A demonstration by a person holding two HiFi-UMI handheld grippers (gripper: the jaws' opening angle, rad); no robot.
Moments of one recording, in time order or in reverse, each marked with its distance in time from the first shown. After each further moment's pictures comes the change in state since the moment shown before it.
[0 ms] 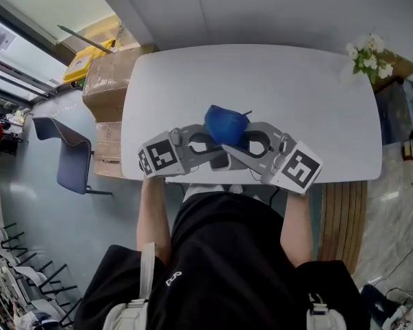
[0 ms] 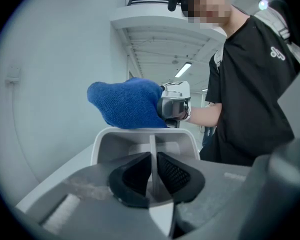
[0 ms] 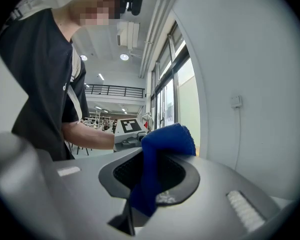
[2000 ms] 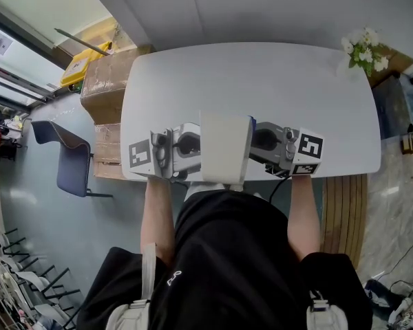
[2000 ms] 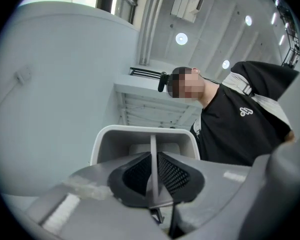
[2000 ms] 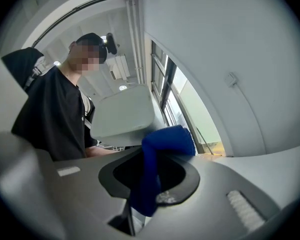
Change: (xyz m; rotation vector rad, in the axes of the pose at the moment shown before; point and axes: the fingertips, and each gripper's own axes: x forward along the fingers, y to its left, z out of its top) left arm -0.062 -0.030 0.117 -0.097 -0.798 -0.162; right arm -0.031 -0.001 -0.032 0.289 -0.246 0.226
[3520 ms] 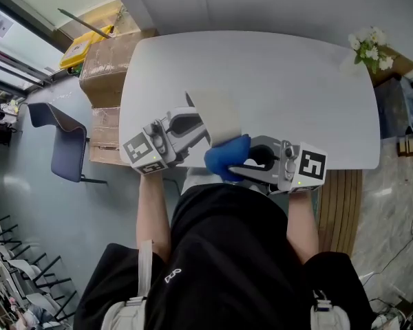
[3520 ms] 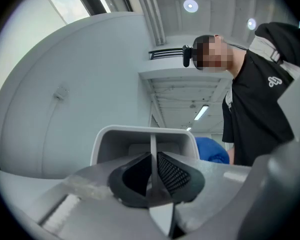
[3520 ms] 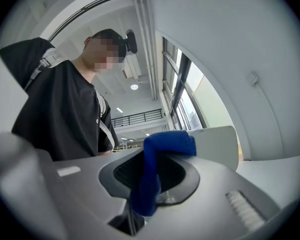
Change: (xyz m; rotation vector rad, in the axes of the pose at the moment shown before) left arm -0.067 0.035 -0.042 0.065 0.232 0.426; right arm 0.035 0.089 0.004 -0.045 0.013 0.124
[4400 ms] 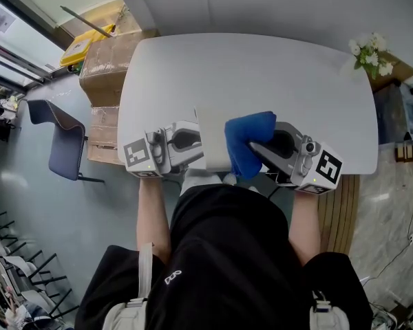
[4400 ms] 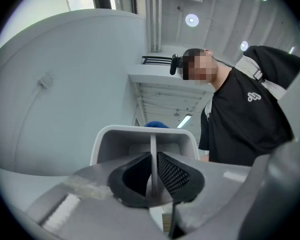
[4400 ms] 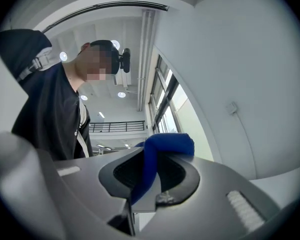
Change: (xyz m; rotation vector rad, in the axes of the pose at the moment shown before) left arm -0.002 -0.045 -0.001 -0.052 -0.064 -0.224; right arm -0.038 -0.036 0.055 -0.100 -0.153 -0.244
